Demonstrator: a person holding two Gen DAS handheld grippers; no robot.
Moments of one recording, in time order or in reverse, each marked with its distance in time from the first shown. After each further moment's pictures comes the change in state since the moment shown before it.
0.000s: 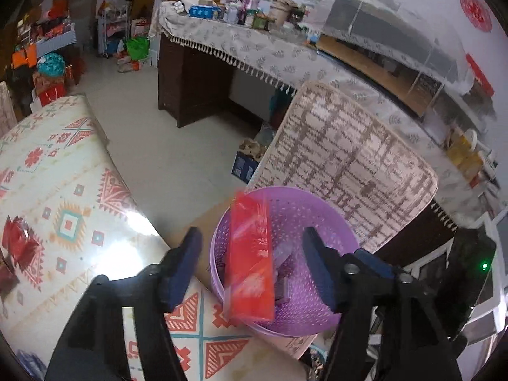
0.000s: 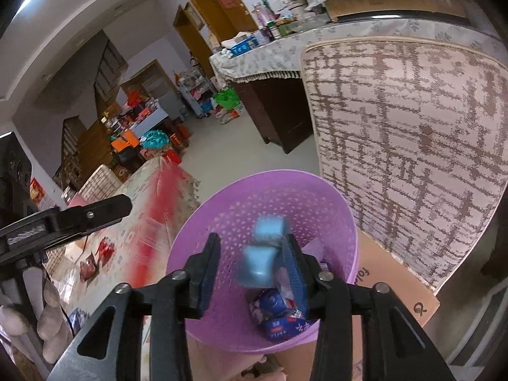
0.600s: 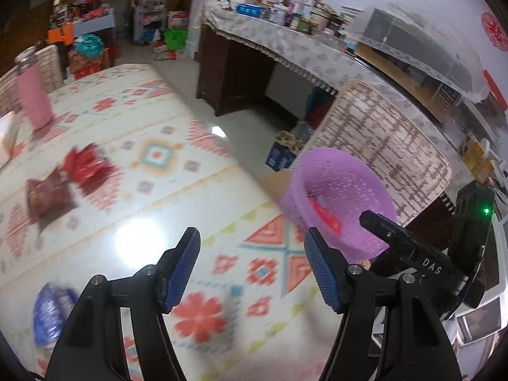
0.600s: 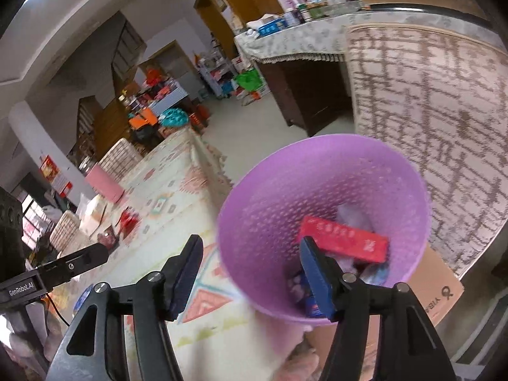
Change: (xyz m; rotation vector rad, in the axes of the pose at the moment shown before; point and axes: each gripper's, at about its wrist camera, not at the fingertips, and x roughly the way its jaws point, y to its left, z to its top) left arm -0.079 0.084 -0.078 -0.100 0.004 0.111; right arm 0.013 0.062 -0.034 -0.070 0.088 0.081
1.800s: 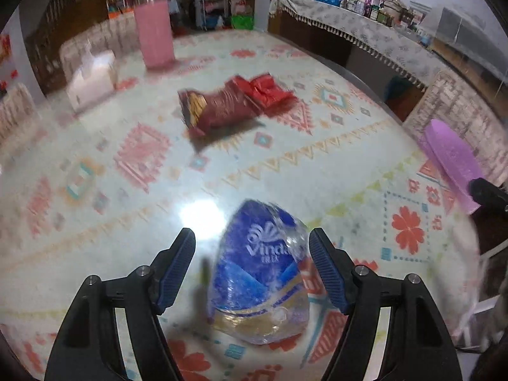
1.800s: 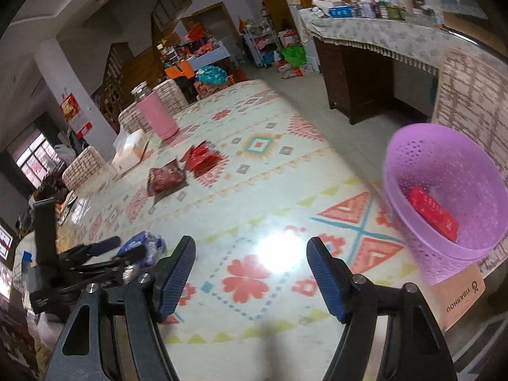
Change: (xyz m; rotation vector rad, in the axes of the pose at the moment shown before) left arm -0.035 0.172 -0.082 -0.087 0.065 0.248; right arm 0.028 0.171 -0.061 -0.219 0.137 0.045
